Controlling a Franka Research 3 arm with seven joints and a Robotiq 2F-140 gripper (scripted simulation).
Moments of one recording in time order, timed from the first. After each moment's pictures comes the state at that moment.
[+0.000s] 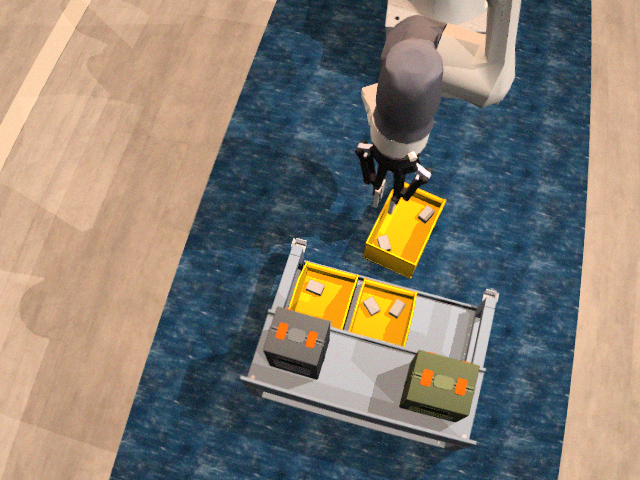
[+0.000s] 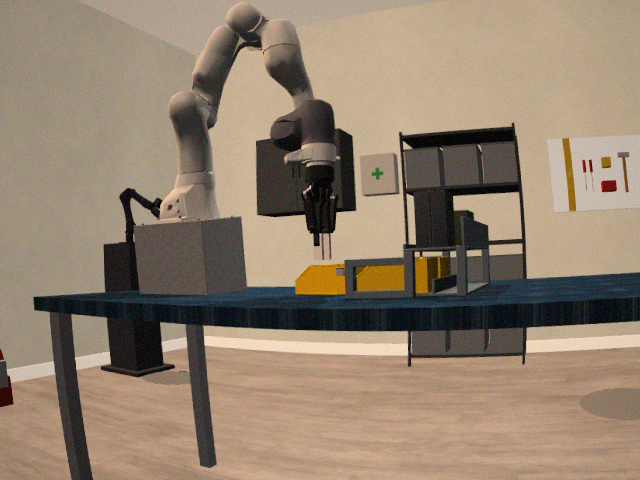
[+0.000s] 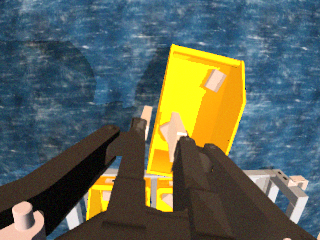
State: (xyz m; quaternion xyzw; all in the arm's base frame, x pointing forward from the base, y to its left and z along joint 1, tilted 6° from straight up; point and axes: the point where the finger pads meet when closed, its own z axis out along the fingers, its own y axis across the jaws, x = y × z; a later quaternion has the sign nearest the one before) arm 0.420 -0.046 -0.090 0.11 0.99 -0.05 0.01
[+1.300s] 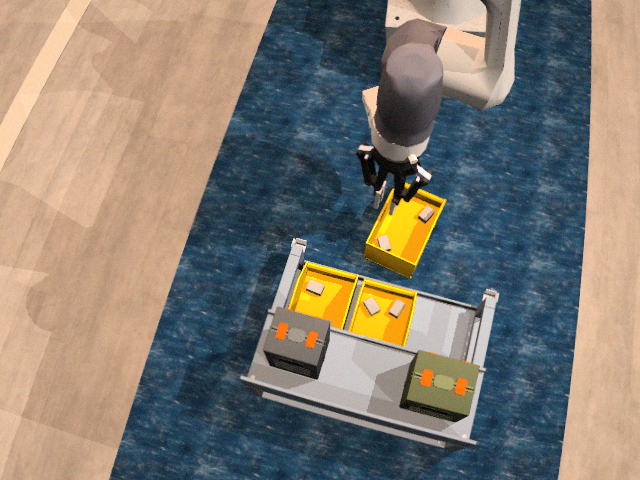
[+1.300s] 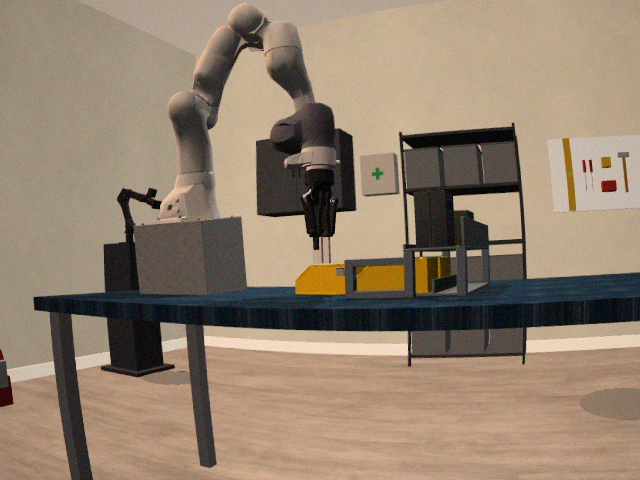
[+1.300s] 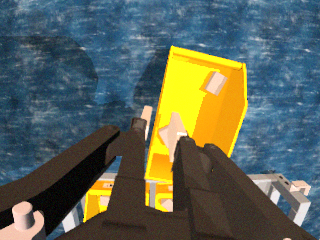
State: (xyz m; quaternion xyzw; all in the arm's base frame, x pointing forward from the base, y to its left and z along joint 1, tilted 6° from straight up) arm 0.418 -0.045 -0.099 0.11 0.99 -0.05 0.01
